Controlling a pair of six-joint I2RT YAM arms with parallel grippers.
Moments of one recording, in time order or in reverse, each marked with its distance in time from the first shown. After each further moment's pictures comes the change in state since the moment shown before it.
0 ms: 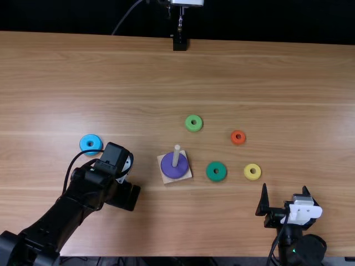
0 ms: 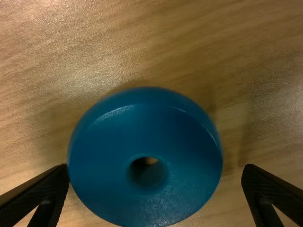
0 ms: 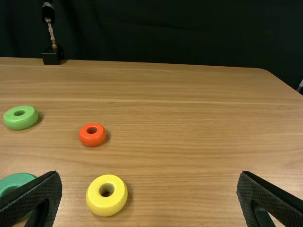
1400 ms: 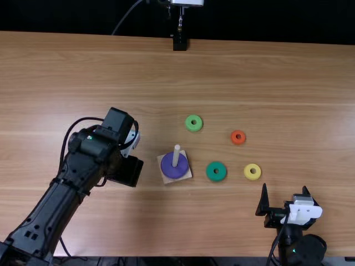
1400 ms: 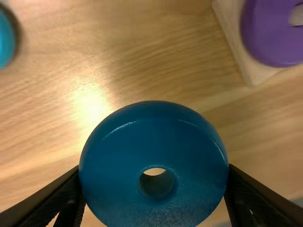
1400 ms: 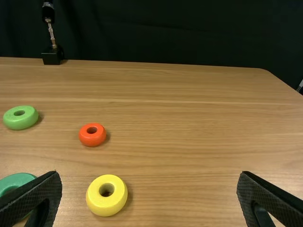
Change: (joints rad) left arm 0.001 0.050 0.495 -0.455 0.056 -0.002; right arm 0.000 0.000 0.000 0.000 0.000 0.000
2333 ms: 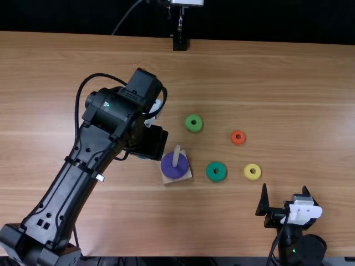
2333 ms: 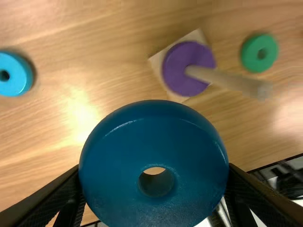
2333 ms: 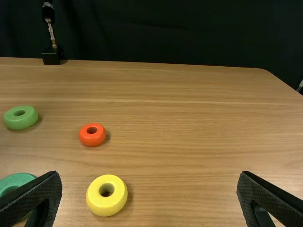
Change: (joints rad) left arm -0.115 0.226 0.684 -0.382 0.010 -0.161; right arm 0.000 0.000 0.000 0.000 0.000 0.000
